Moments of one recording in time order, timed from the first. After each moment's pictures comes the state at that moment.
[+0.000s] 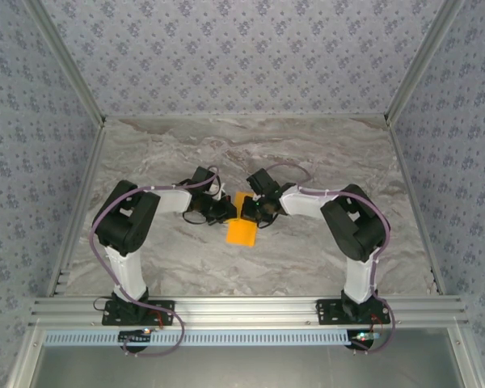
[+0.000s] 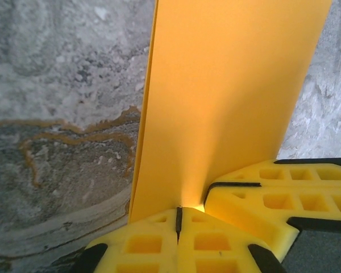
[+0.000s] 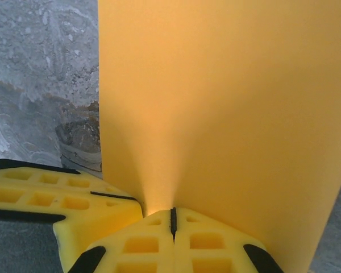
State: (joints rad) left arm -0.52 1.91 0.97 -0.17 0.64 -0.71; right arm 0.68 1.88 1.08 -0.27 -0.26 0.82
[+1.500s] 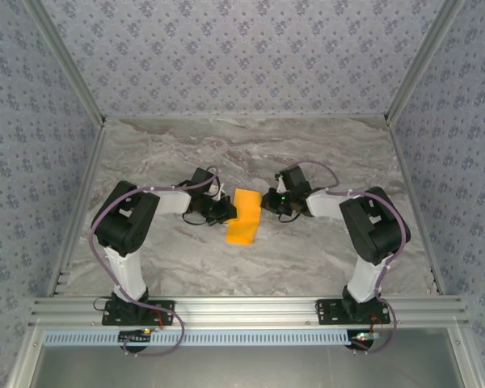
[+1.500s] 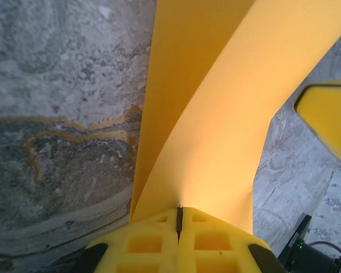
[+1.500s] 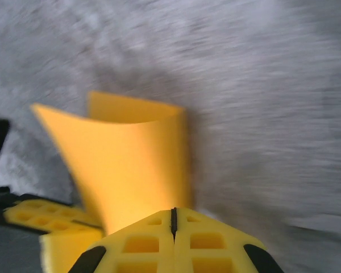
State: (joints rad) left arm -0.51 1.92 0.94 -0.13 0.64 -0.72; right arm 0.51 1.79 0.90 0.02 -0.39 0.72
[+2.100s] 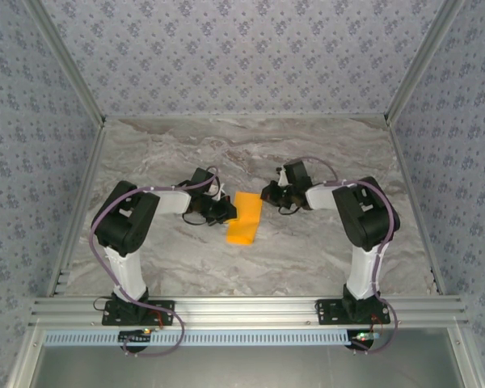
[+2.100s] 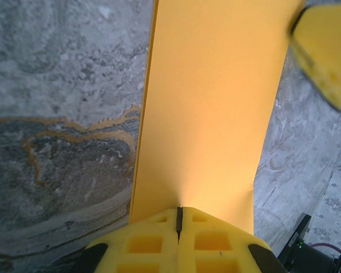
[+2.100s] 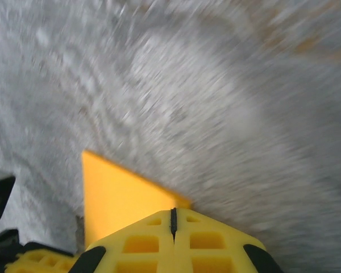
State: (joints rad) left arm -0.51 1.92 0.94 -0.13 0.64 -0.72; right arm 0.38 1.92 0.95 0.13 -0.45 0.71
